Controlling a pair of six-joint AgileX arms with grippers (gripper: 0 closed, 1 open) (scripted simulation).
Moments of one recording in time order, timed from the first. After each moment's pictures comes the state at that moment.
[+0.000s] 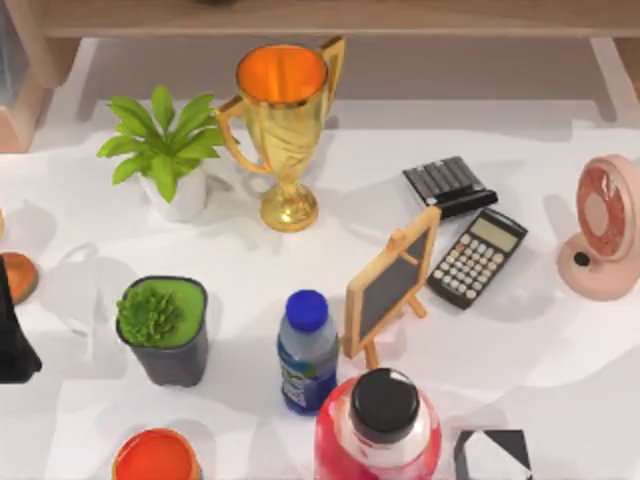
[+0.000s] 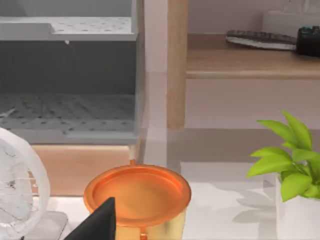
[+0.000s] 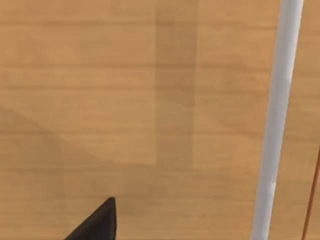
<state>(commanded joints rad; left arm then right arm) 0.00 0.00 0.00 0.00 0.00 0.00 -0.44 2.35 1.21 1.14 -0.40 -1.56</state>
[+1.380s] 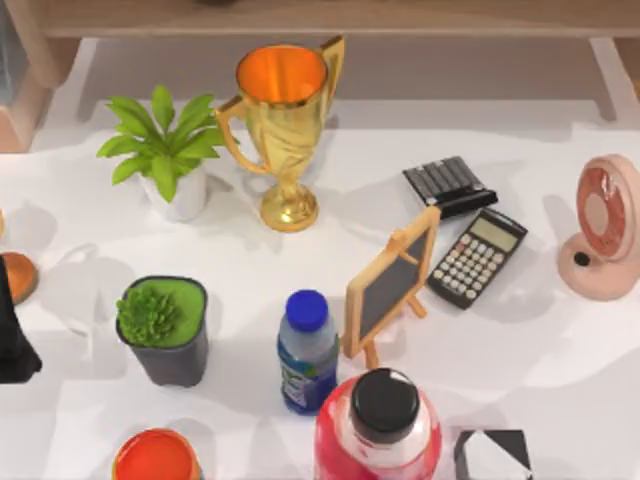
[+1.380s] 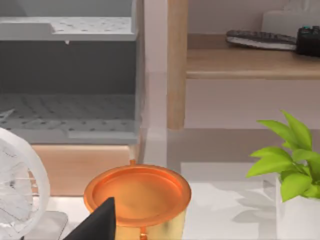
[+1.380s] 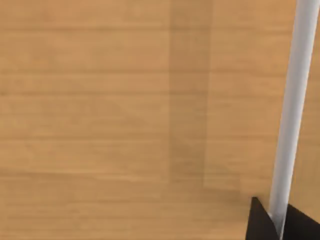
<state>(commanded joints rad) 0.00 0.00 0.00 0.00 0.00 0.00 -0.44 2.35 1.20 1.15 -0.40 -1.56</state>
